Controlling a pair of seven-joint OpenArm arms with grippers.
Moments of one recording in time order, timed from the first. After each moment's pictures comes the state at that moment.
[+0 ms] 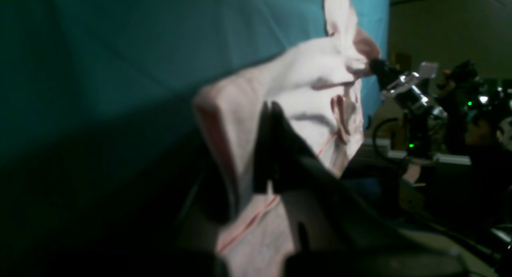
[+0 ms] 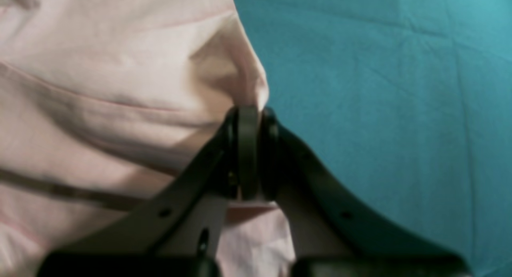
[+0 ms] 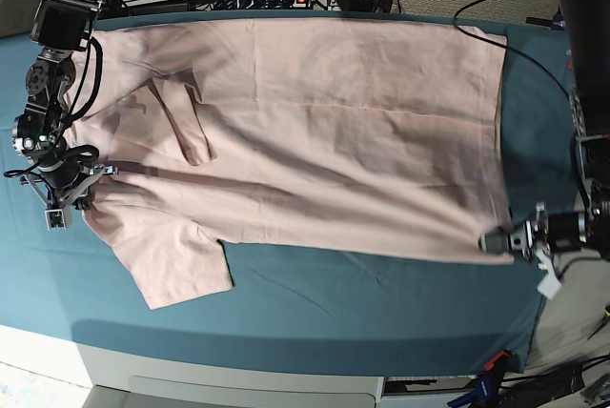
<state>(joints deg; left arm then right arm) -47.0 -30.6 5.5 16.1 -82.8 -43.3 81.4 8.9 29.7 17.6 73.5 8.9 24.8 -34.1</state>
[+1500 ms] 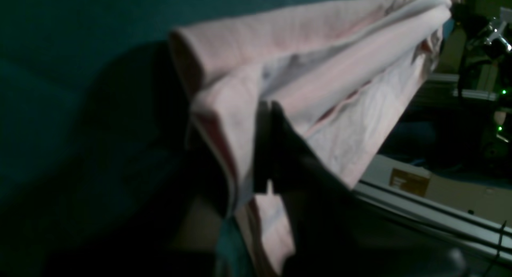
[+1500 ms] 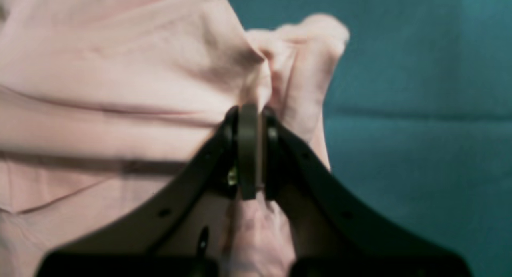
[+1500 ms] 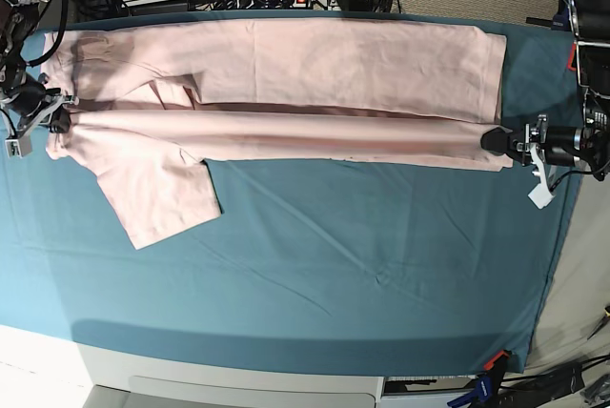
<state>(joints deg) -21.4 -35.3 5.6 39.9 -83.5 -43.3 81.2 -8.3 36.4 34.7 73.8 34.2 38.1 -49.3</state>
